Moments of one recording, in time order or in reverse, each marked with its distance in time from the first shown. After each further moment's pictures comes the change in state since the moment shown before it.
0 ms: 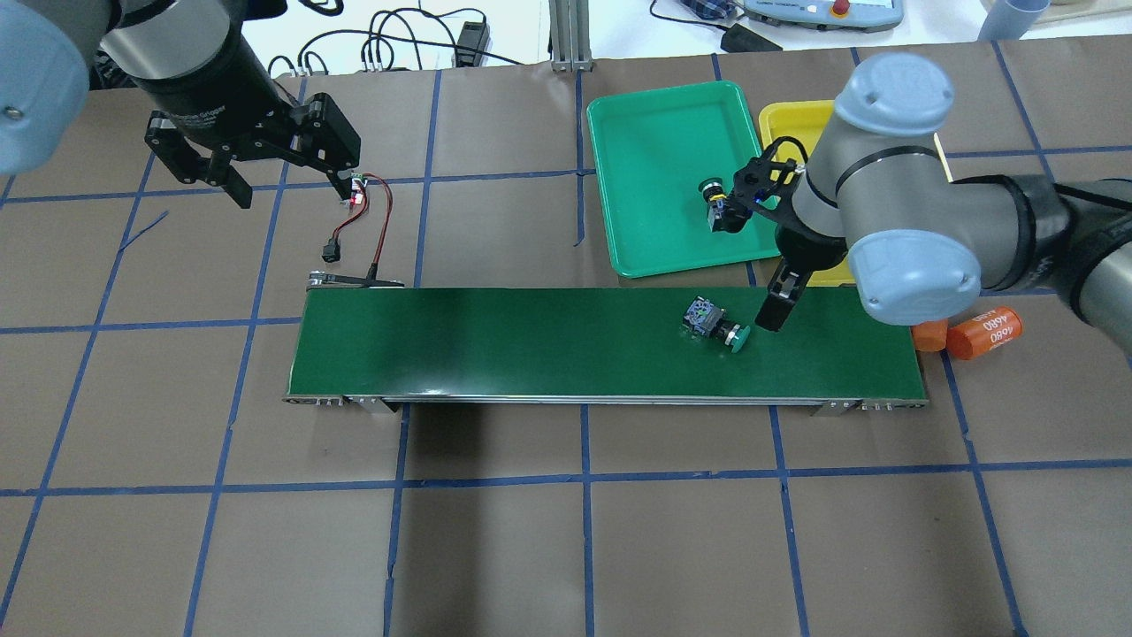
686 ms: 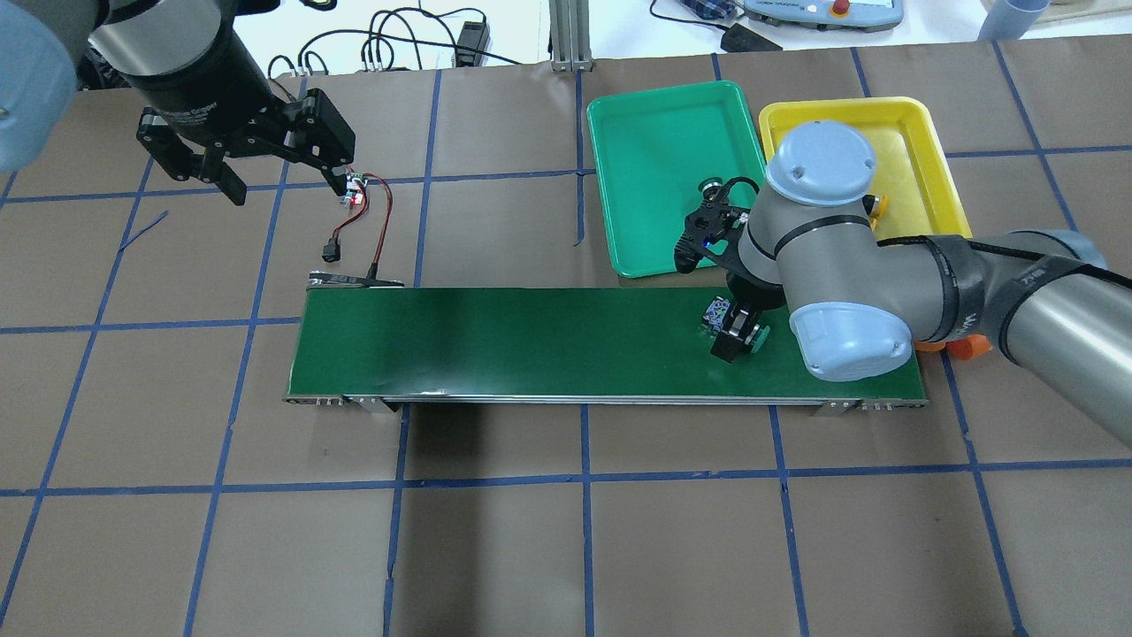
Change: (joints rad) left arm 0.006 0.008 0.006 0.000 -0.004 0.002; right arm 0.056 0.053 0.080 -0.169 -0.017 0.068
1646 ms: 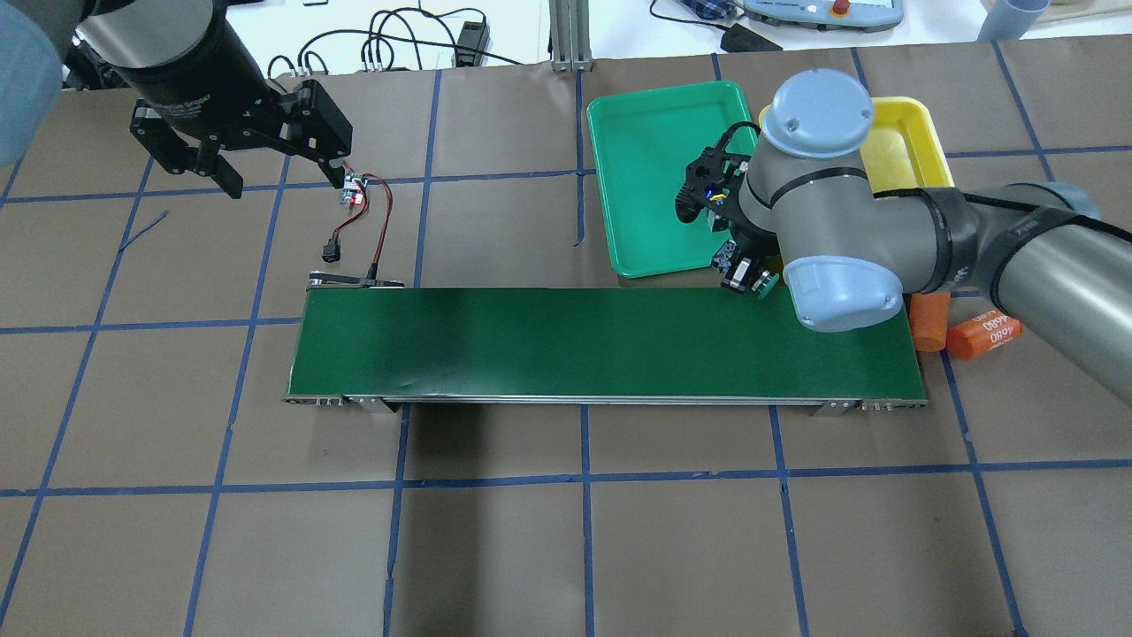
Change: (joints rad) left arm 0.000 0.005 0.008 0.003 -0.003 -0.001; right arm 0.002 0.088 -0.187 -0.028 -0.047 -0.016
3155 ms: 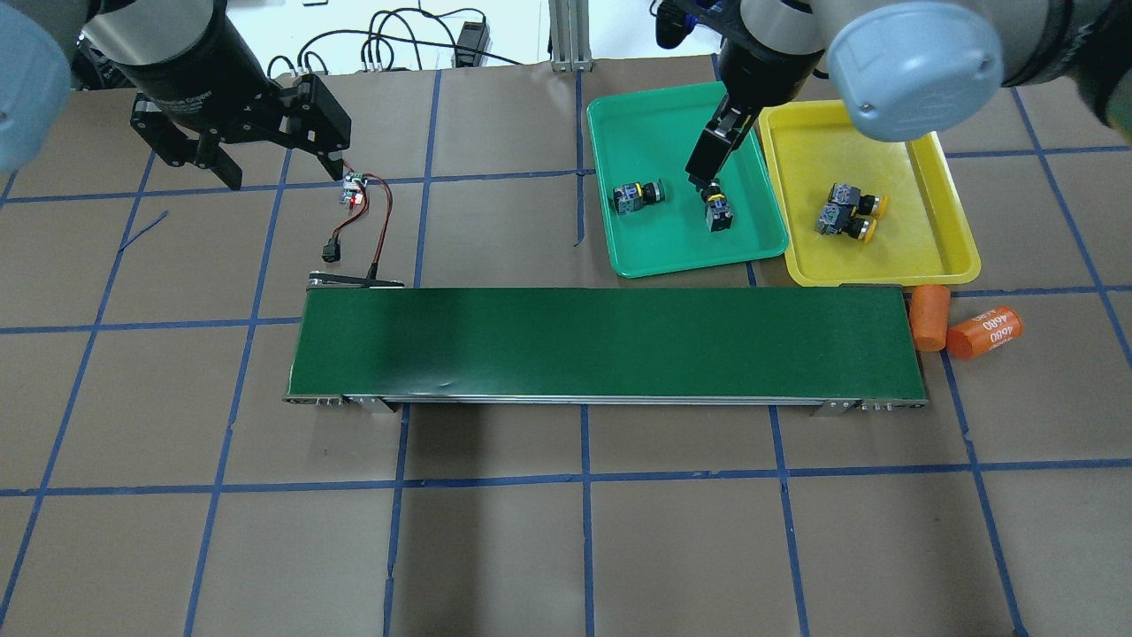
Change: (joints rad) left arm 0.000 0.000 -0.008 0.039 0.008 0.001; right arm 0.018 -0.135 -0.350 0.555 0.143 0.164
